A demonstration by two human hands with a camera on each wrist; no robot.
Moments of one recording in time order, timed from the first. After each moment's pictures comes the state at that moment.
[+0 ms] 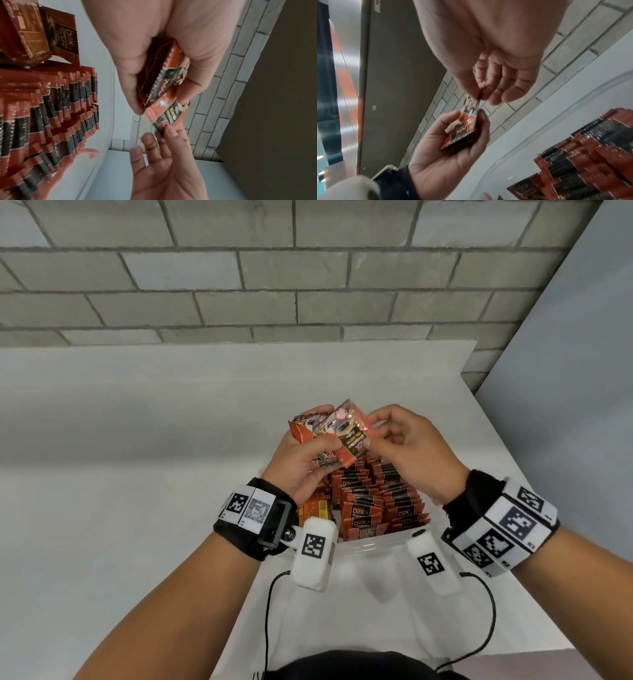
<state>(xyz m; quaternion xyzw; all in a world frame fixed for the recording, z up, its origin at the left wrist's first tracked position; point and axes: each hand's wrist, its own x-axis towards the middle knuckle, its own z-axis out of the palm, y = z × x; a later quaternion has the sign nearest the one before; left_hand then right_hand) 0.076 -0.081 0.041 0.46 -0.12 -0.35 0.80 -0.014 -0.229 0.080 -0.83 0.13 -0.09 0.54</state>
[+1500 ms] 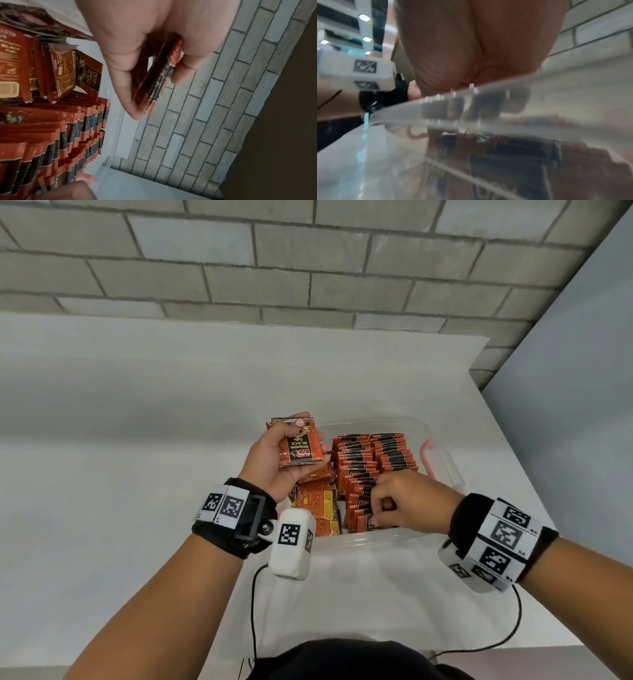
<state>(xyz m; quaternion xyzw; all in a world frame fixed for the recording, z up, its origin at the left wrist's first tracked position) 0.093 -0.042 0.021 0.39 0.04 -0.36 0.84 -0.030 -0.234 0.030 -0.97 -0.05 0.19 0.17</state>
